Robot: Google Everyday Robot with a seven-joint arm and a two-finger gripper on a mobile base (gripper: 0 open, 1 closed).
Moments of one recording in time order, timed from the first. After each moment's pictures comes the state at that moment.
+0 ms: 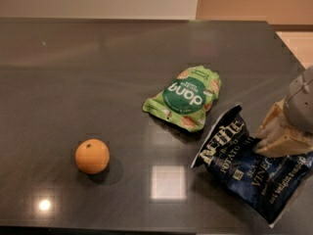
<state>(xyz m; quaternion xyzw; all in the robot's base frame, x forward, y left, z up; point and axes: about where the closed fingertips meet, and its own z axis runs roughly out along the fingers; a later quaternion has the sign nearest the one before) 0.351 -0.192 0.914 -0.63 0.76 0.09 0.13</state>
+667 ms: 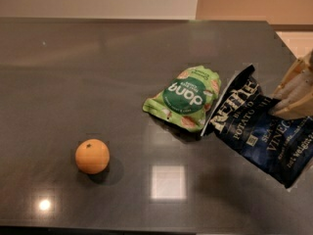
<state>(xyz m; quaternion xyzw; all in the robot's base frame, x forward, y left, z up) 0.375 -0.203 0.982 -0.65 0.74 0.06 0.17</state>
